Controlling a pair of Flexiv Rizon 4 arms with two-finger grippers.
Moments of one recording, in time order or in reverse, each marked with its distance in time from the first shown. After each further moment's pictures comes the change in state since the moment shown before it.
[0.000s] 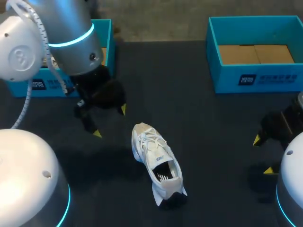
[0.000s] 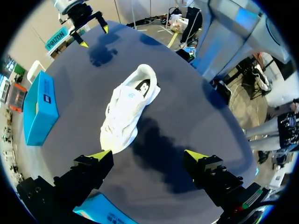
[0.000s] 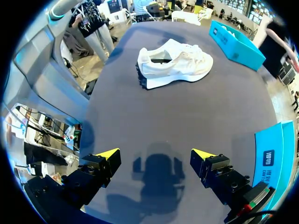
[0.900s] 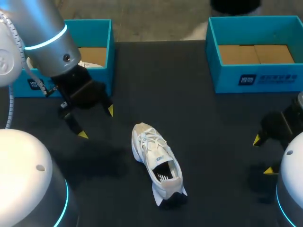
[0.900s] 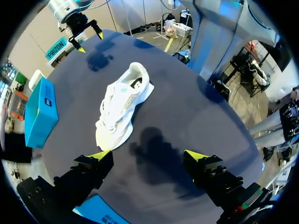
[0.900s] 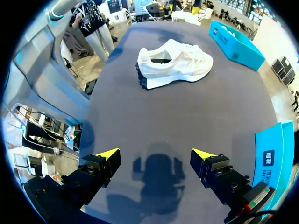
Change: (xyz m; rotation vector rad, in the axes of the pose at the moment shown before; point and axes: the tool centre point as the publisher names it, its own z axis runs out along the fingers) left arm 0.019 0.030 0.005 0.076 -0.016 0.023; right arm 0.000 0.000 0.000 0.000 0.000 0.000
